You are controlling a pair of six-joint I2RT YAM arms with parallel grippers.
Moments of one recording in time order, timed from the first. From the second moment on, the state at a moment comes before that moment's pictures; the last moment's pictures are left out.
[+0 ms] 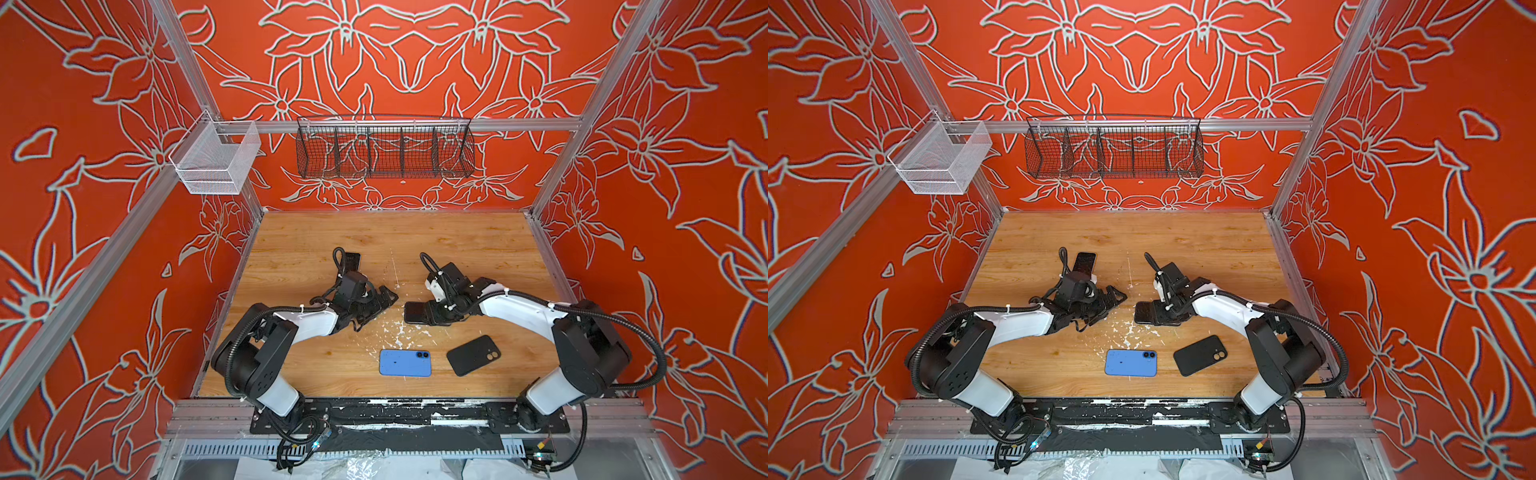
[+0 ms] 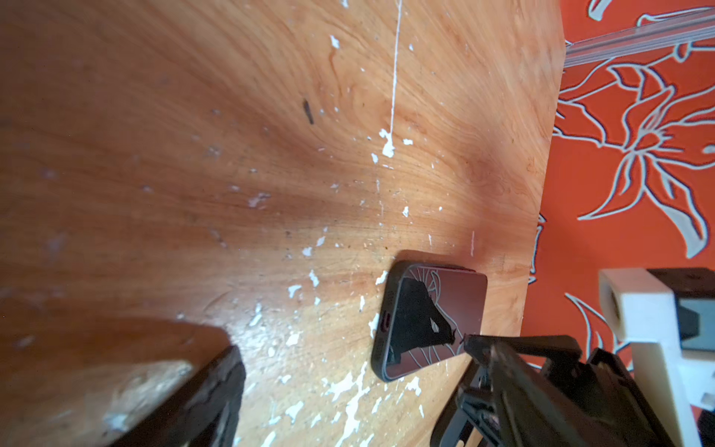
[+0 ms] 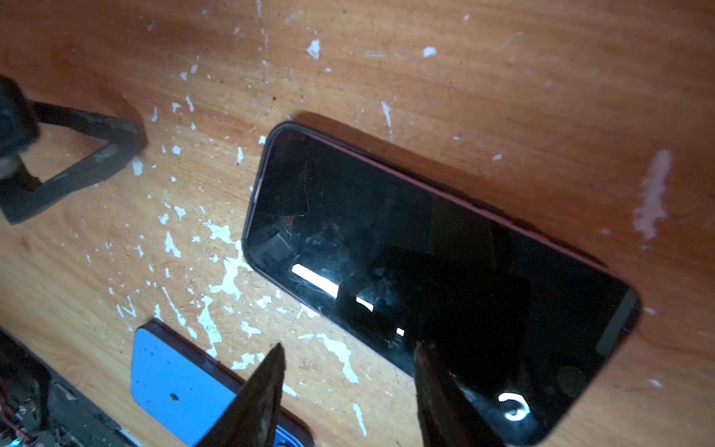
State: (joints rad) left arm -0.46 1.57 0.65 0.18 0.33 -1.02; right arm 0.61 1.59 0.94 -0.54 -0.23 0.42
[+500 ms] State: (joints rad) left arm -0.44 1.54 0.63 0.17 0.34 -1.02; right arm 0.63 1.69 0.95 -0.37 -0.31 0.50
